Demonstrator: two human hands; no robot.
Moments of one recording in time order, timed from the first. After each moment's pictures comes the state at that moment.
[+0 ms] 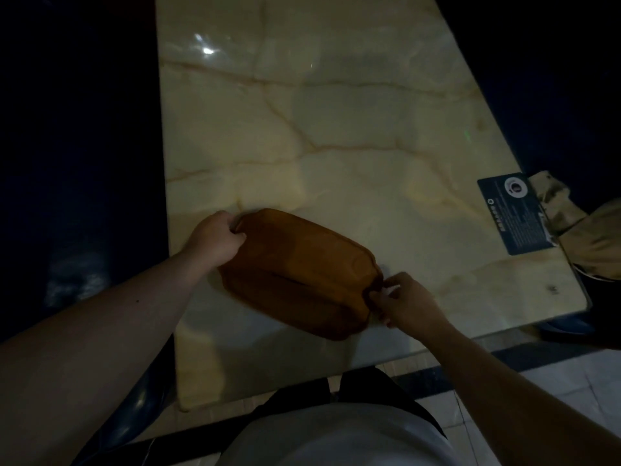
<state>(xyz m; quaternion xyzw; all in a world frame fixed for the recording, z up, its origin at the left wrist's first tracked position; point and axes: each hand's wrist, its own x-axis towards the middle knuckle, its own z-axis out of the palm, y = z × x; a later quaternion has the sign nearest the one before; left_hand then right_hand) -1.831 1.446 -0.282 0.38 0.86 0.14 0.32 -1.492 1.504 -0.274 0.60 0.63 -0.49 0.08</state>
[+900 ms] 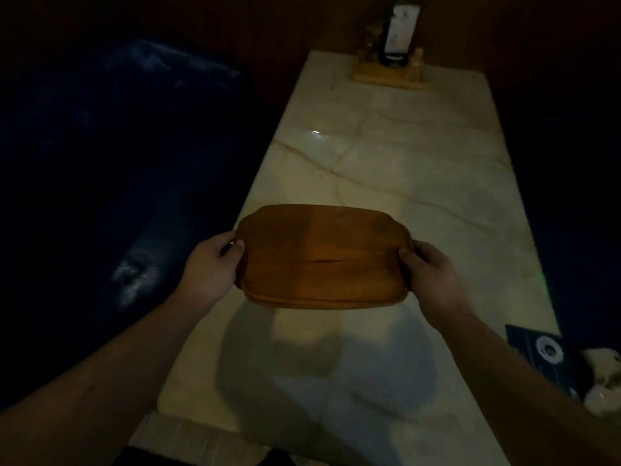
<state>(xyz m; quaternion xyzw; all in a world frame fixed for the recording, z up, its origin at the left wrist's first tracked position) -1.777 1.410 -0.146 0.17 0.83 0.49 0.21 -1.575 1.642 -0.161 0.44 0.63 -0.61 -0.18</state>
